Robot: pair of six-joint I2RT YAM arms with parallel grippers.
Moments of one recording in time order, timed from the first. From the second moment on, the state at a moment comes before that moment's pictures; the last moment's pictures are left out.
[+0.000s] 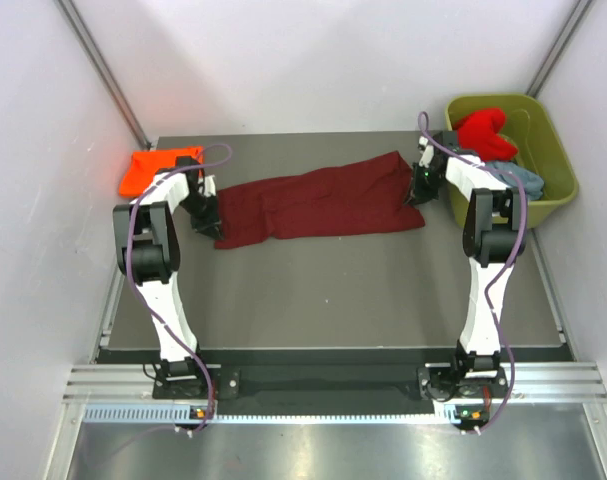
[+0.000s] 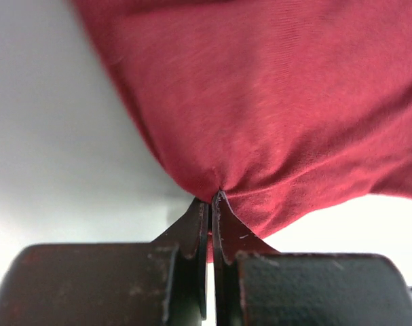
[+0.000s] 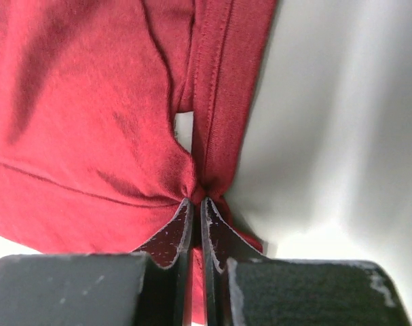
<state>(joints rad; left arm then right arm) 0.08 2.11 1.59 -0.87 0.25 -0.07 0.02 2.25 1.79 -0.68 -0.33 0.15</state>
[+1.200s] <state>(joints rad) -0.21 1.75 1.20 -0.94 0.30 -0.02 0.03 2.64 2.41 -0.51 -0.31 0.28</state>
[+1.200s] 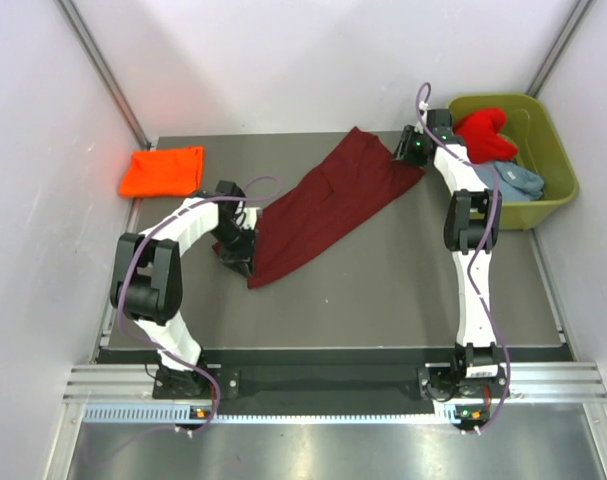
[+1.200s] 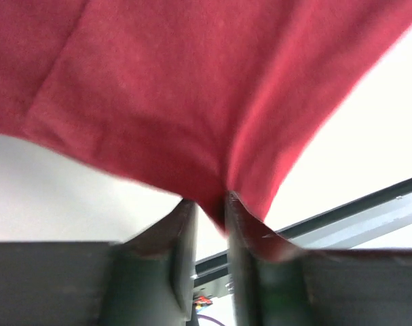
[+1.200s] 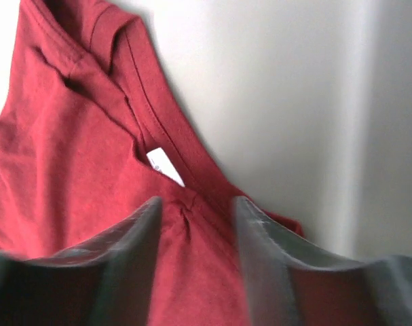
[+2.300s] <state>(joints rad) 0.01 2.09 1.59 -0.94 0.13 0.01 -0.03 2.17 1.75 -0.46 -0.50 0.39</state>
